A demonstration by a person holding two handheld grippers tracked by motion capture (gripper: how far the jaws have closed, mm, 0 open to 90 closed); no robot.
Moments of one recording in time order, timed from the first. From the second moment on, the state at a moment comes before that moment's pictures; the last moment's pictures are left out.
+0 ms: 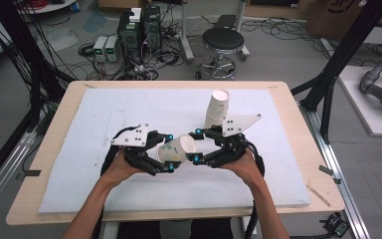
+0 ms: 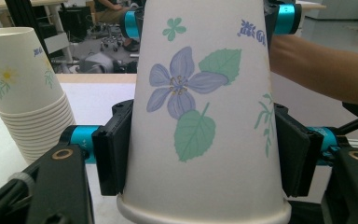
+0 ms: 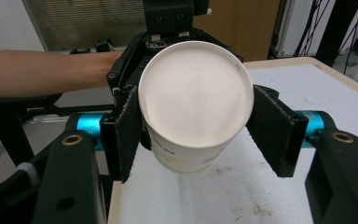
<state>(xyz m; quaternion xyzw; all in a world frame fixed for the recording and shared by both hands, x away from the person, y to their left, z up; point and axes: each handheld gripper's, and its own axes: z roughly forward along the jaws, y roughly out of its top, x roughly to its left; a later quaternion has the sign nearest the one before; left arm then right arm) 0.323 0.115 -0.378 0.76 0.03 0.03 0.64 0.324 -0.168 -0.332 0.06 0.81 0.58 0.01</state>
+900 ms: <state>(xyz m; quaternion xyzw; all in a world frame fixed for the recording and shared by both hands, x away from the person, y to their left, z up) 0.323 0.133 -0.340 0.89 0.04 0.00 0.45 0.314 -0.164 -0.328 0.06 0.90 0.43 0.06</state>
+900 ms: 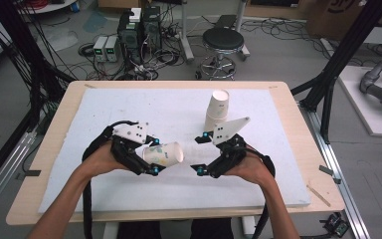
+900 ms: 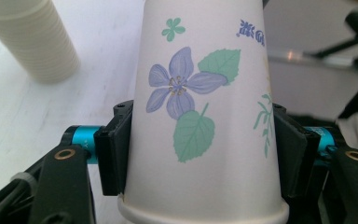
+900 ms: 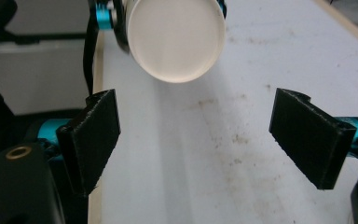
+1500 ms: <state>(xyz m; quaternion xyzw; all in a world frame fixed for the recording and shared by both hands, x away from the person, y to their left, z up) 0.326 0.100 -0.319 0.95 0.01 -0.01 0.32 0.311 -0.142 -0.312 0.04 0.95 0.30 0.07</state>
